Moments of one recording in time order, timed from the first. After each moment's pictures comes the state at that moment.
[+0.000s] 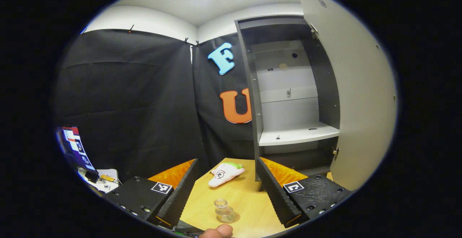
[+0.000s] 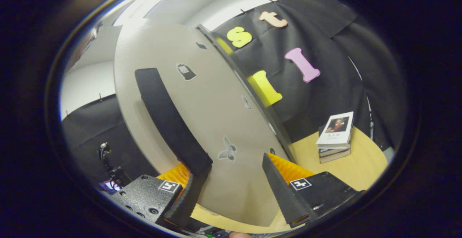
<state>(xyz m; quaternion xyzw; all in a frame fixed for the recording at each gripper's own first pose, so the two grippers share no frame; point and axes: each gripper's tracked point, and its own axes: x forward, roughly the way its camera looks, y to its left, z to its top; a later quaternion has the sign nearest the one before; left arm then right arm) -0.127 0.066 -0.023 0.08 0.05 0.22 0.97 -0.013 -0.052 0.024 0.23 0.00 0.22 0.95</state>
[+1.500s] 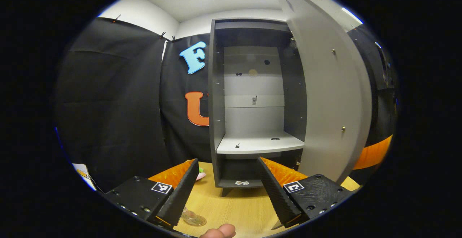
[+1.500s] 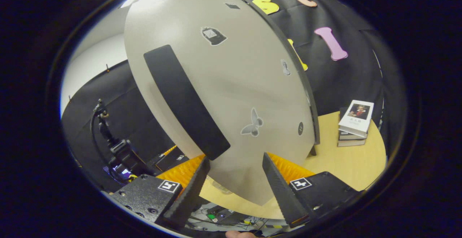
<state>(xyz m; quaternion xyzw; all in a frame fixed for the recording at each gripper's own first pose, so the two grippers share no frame) -0.079 0.014 -0.023 0.03 0.04 0.09 0.99 -0.032 0.052 0.006 0.18 0.17 0.30 0.92</state>
